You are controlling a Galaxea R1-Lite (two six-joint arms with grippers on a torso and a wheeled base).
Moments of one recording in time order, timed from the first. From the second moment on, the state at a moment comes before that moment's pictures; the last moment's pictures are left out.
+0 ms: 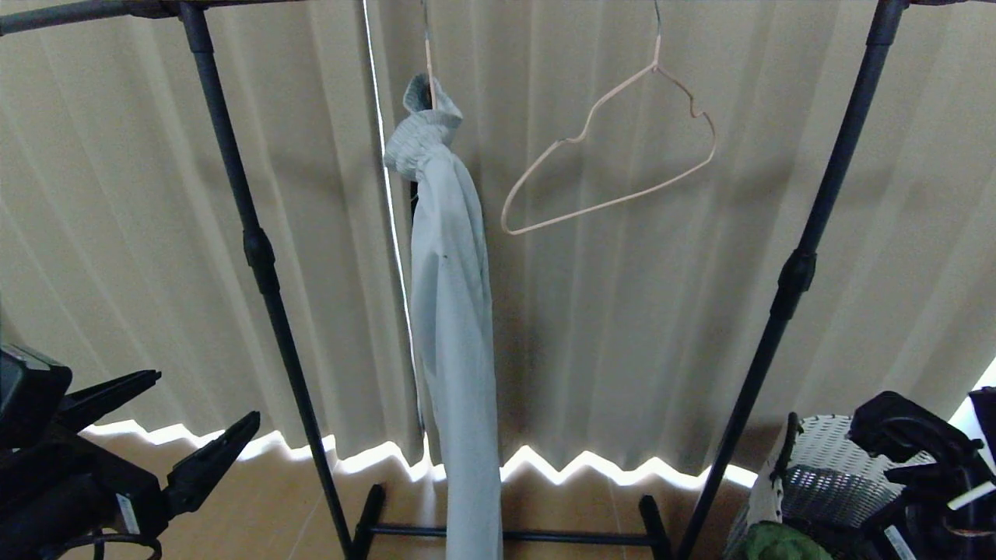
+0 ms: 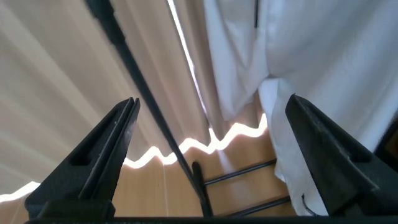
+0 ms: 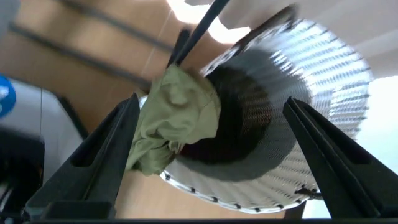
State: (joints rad) left arm -0.25 1.04 -0.21 -0.66 0.02 0.24; right arm 0.15 1.30 -0.40 -0.01 -0.16 -0.26
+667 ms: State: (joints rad) left arm -0.25 1.03 -0.21 -0.66 0.02 0.24; right arm 0.19 1.82 -0.44 -0.24 -0.23 -0.25
